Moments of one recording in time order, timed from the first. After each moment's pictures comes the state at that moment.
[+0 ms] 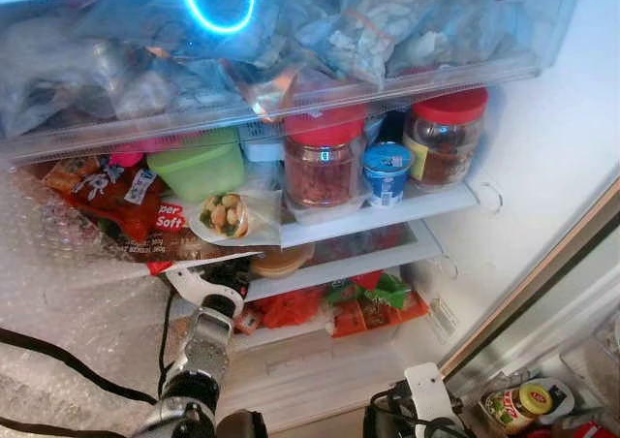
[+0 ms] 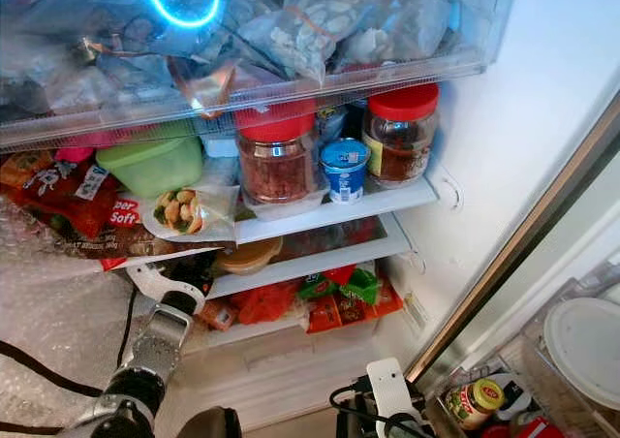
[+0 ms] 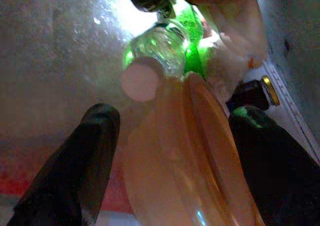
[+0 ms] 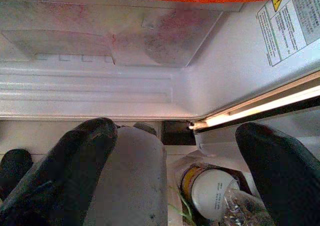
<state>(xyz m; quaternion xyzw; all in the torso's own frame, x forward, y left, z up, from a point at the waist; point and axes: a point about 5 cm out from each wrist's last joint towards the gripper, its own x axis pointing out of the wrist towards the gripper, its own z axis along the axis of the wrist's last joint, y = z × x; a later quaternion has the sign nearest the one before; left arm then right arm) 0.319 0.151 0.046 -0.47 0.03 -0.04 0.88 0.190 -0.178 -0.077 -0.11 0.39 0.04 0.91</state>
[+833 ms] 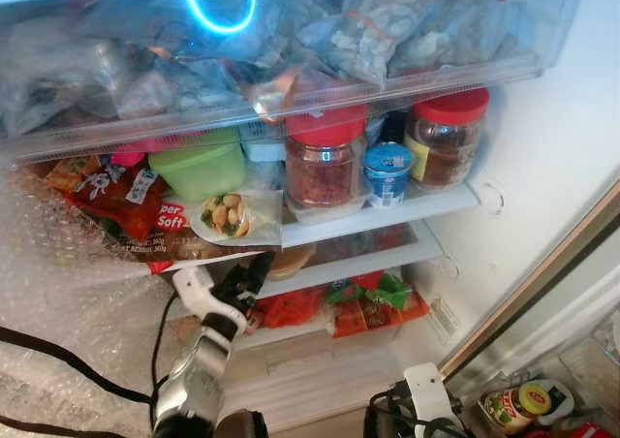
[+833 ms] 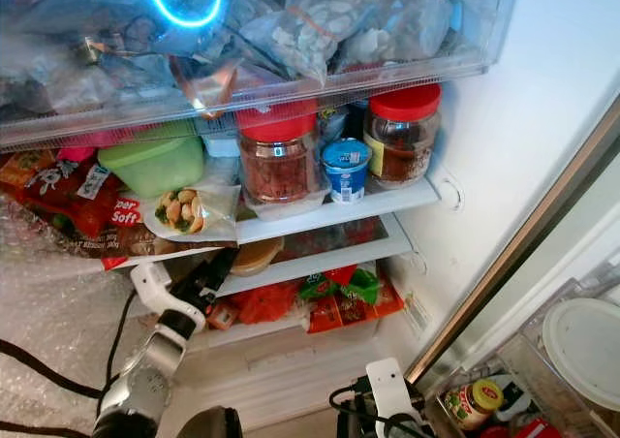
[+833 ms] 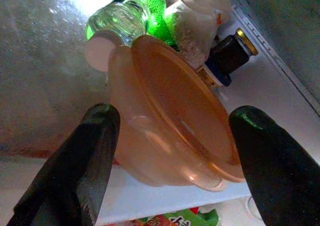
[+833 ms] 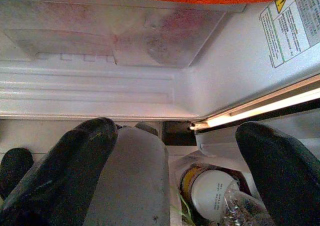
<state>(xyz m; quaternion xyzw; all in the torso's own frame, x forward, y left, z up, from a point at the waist) 0.289 0.143 0.054 -0.37 0.03 -0.12 0.92 0.190 -0.178 -0.078 -0.11 0.39 0.05 0.91</state>
